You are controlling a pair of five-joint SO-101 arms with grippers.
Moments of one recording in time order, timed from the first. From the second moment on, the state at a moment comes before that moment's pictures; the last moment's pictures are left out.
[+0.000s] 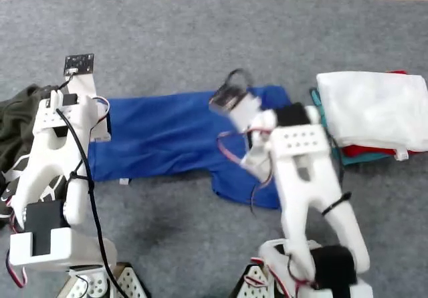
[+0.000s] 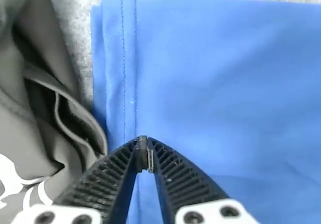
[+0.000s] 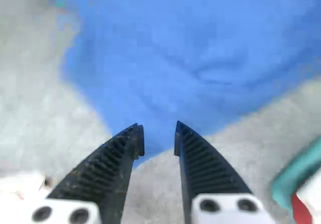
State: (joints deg) left arm -13.5 -2.7 26.4 58.9 -1.8; right arm -9.8 -21.6 35.7 82.6 43.6
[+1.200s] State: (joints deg) left arm -14.0 -5.1 44.3 32.7 4.4; right arm -16.3 -5.7 47.7 60.1 53.4
